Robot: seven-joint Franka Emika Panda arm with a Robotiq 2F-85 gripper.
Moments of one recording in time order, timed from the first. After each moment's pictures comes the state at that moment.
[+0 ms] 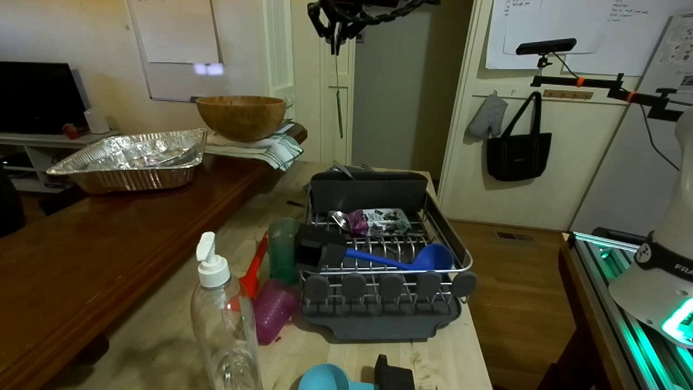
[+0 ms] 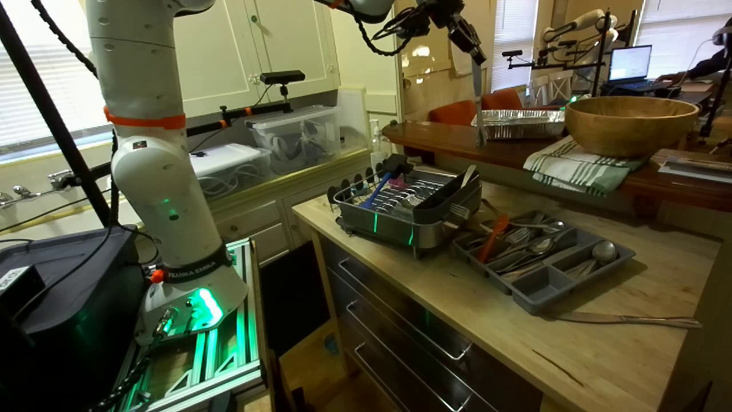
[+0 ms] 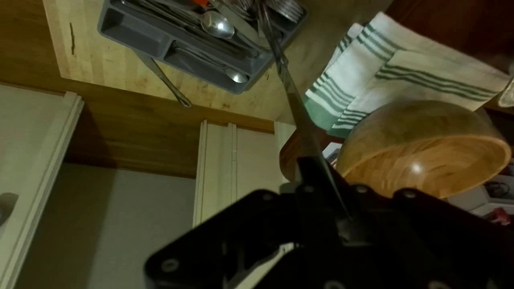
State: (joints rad) arm 0.16 0.19 -0.04 -1.56 -0.61 2.05 1.28
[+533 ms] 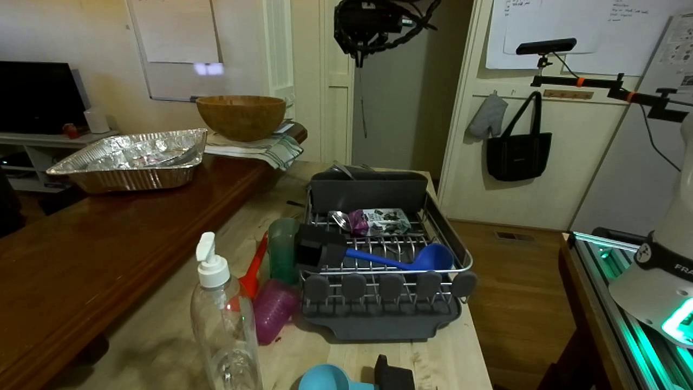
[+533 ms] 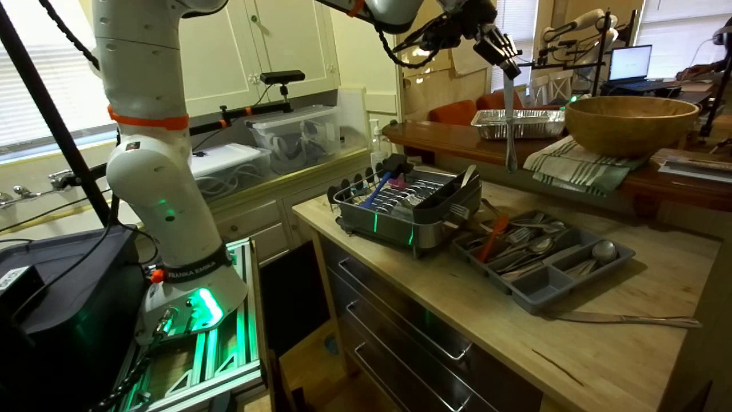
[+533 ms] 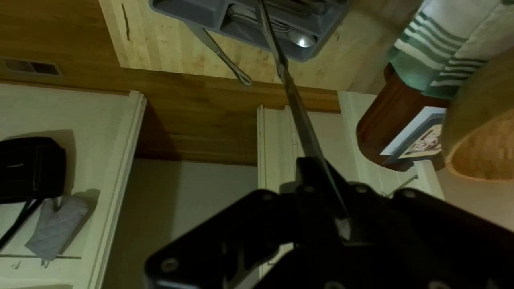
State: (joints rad) arm 0.07 0.23 -0.10 -1.58 -0.67 2.05 1.37
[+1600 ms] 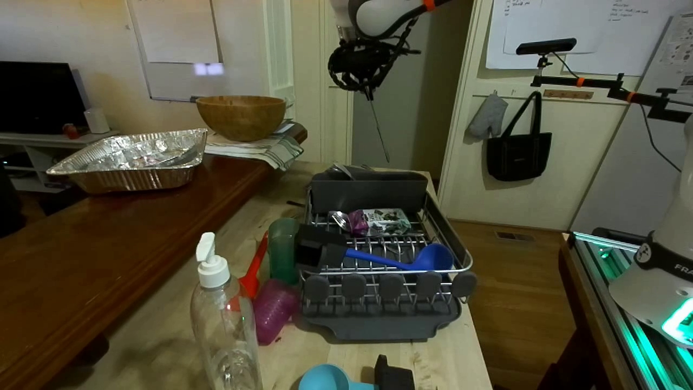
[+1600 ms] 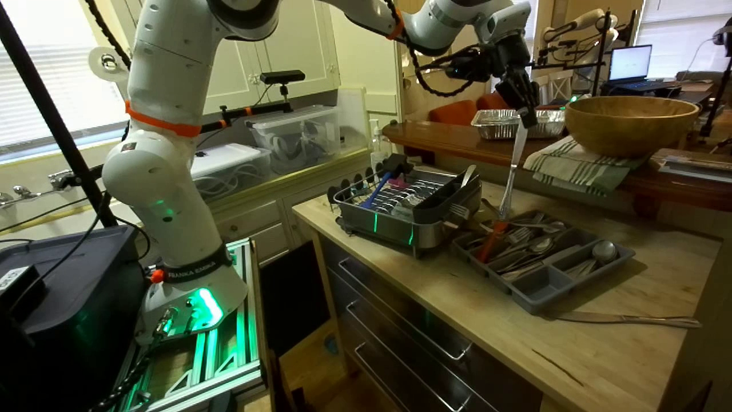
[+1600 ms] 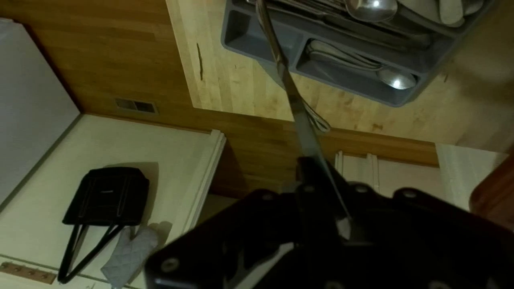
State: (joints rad) arm 0.01 0.49 -0.14 -1.35 -0.55 1.83 1.29
